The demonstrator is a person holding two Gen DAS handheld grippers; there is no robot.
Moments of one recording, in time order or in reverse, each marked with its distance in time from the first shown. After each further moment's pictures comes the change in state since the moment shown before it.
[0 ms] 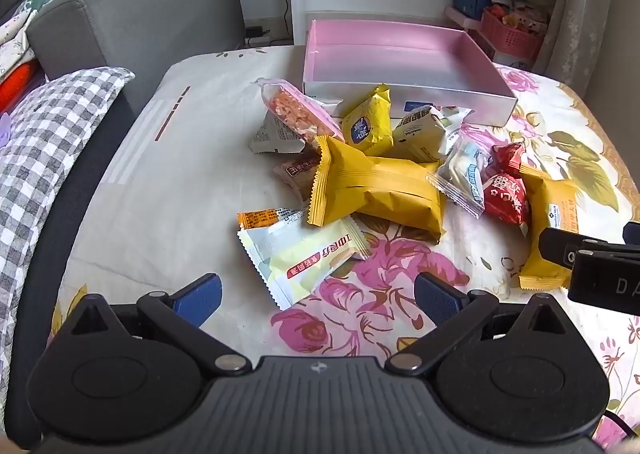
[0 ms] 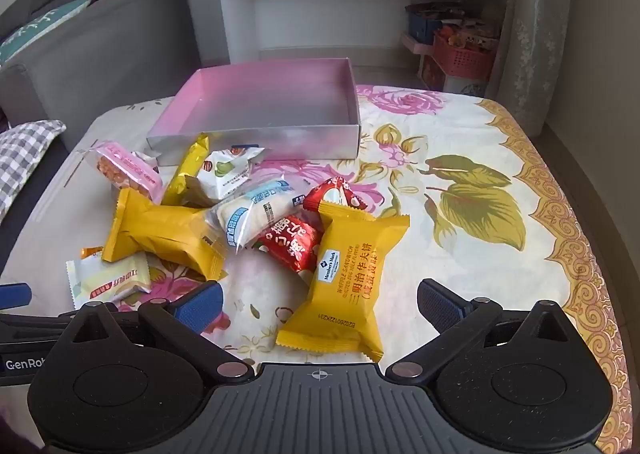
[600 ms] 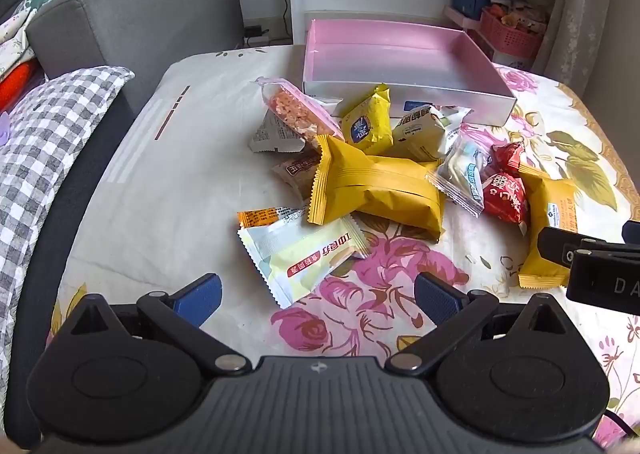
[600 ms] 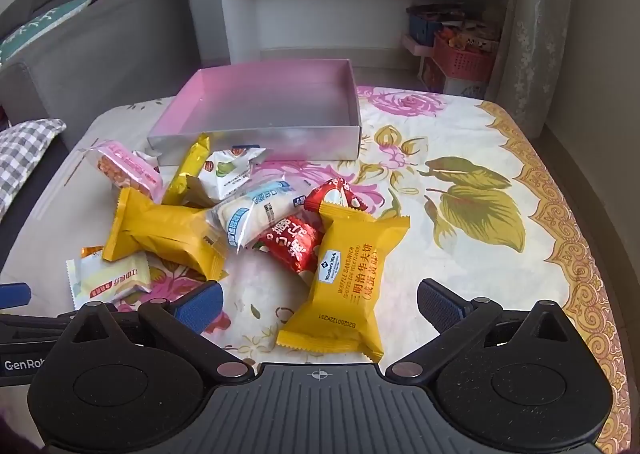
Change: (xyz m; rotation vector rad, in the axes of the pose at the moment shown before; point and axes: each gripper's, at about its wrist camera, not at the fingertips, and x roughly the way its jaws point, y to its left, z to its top) left arm 0.000 -0.001 0.000 -0.003 -0.001 -0.002; right arm -0.001 0.000 0.000 -0.003 -0.005 -0.004
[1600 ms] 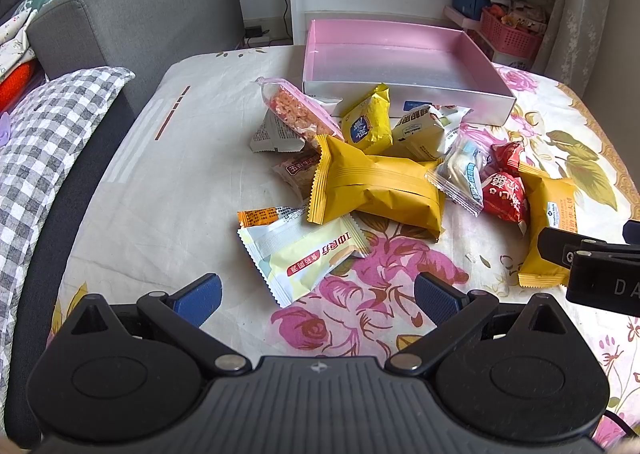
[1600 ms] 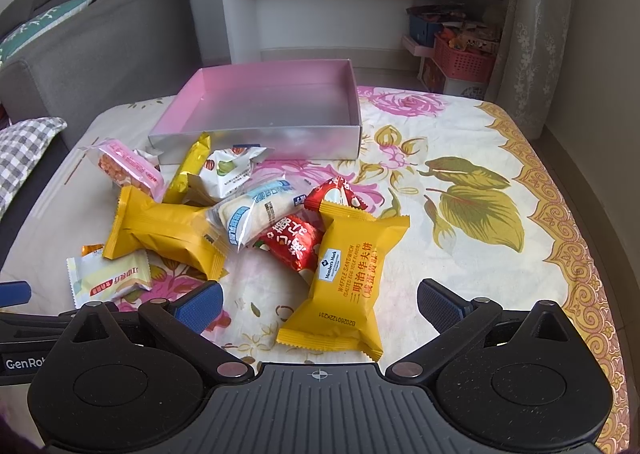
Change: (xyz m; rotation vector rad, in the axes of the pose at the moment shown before) left arm 0.000 0.000 -0.001 -0.001 0.001 0.000; right arm -0.002 0.002 -0.001 0.000 0.000 0.003
